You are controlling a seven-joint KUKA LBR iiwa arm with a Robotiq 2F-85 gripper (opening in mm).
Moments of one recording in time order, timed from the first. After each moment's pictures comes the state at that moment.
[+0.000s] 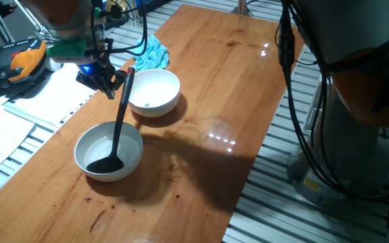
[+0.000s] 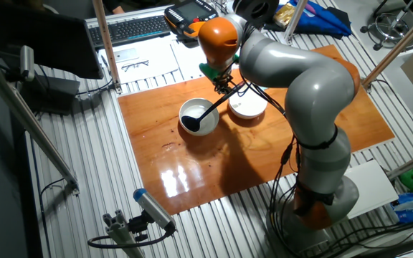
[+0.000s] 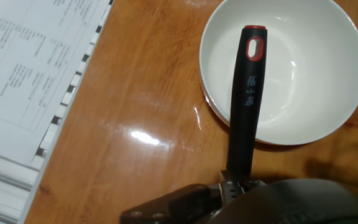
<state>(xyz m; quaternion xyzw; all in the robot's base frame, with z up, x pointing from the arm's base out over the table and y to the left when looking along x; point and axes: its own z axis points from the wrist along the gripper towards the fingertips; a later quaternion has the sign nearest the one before) 0.589 0.122 0.174 0.56 0.82 -0.06 0.07</state>
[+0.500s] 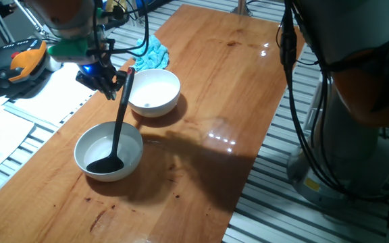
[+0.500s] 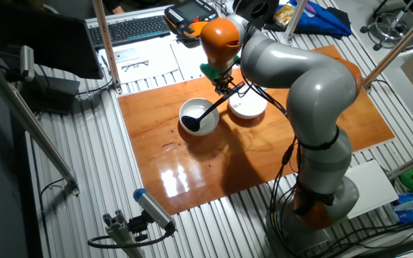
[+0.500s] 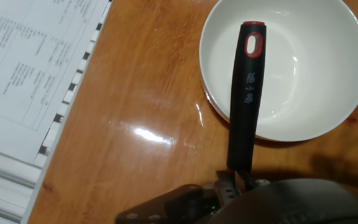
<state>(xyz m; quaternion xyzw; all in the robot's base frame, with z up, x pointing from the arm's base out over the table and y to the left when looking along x) 0.588 0.123 0.173 0.57 0.82 -0.05 0.07</state>
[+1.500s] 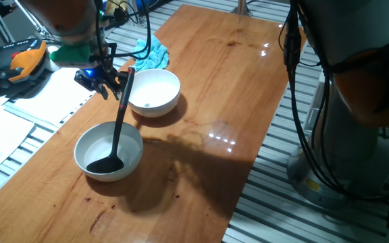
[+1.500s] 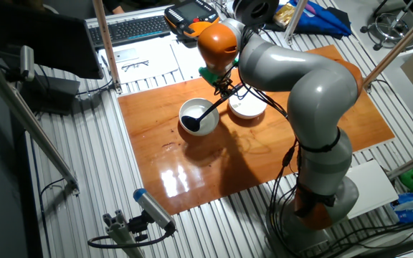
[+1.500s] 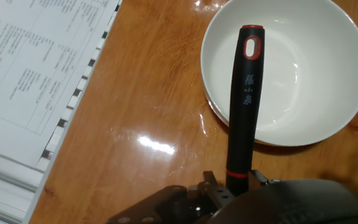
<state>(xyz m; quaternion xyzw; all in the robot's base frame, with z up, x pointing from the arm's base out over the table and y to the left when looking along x) 0.586 0.124 0.173 0.56 0.82 -0.06 0.09</state>
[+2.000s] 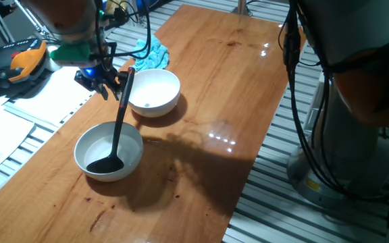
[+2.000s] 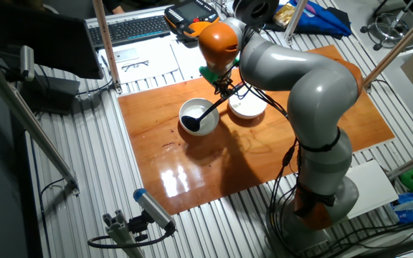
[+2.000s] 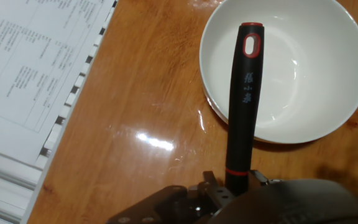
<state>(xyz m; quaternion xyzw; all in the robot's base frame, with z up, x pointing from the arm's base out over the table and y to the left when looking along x) 0.585 0.124 0.172 0.56 0.82 -0.06 0.09</state>
